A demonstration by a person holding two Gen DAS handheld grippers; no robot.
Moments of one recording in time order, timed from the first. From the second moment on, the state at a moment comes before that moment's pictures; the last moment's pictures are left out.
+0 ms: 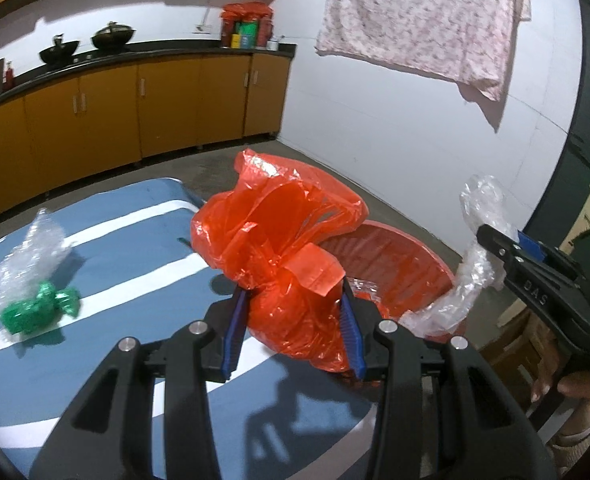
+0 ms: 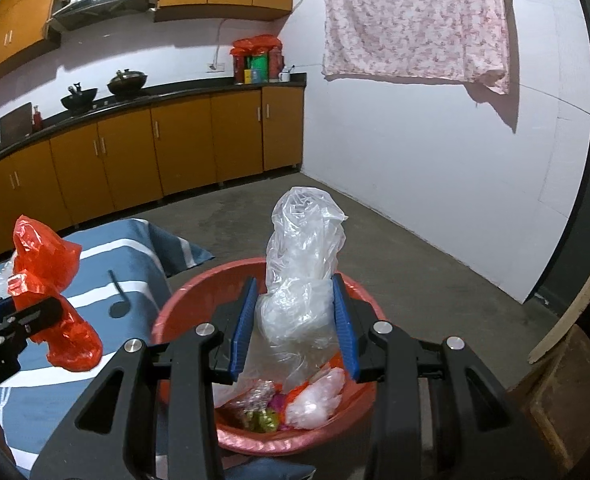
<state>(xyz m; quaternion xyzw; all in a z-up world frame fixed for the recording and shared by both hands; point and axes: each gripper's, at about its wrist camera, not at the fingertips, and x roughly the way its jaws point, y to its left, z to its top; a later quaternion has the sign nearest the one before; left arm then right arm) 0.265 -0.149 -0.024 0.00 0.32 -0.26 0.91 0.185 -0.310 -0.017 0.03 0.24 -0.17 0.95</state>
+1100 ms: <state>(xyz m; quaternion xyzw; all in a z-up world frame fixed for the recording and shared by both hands) 0.315 -0.233 -0.079 0.02 0.37 -0.31 0.87 0.213 -0.358 -0.041 0.10 0.26 -0.15 0.95</state>
